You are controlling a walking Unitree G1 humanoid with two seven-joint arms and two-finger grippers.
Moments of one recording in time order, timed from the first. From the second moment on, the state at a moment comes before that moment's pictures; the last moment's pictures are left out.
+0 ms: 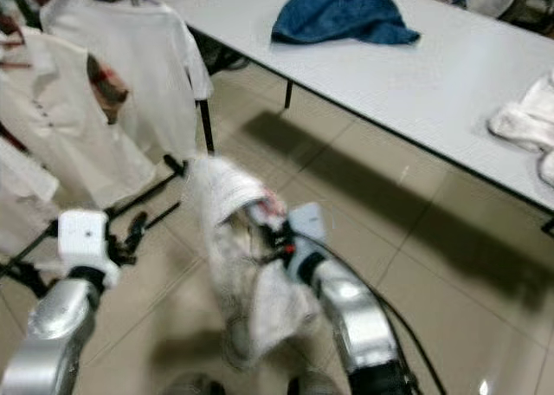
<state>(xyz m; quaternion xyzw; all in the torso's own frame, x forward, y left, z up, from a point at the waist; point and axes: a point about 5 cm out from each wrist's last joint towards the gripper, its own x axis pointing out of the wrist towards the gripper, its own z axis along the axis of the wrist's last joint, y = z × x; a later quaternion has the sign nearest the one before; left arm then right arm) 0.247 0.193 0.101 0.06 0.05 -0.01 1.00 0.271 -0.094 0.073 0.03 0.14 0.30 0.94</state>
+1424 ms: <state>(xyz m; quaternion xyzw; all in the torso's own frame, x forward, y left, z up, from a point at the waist) 0.220 0.197 0.086 0.06 0.08 -0.01 1.00 0.251 -0.116 0.055 0.00 0.17 0.36 0.92</state>
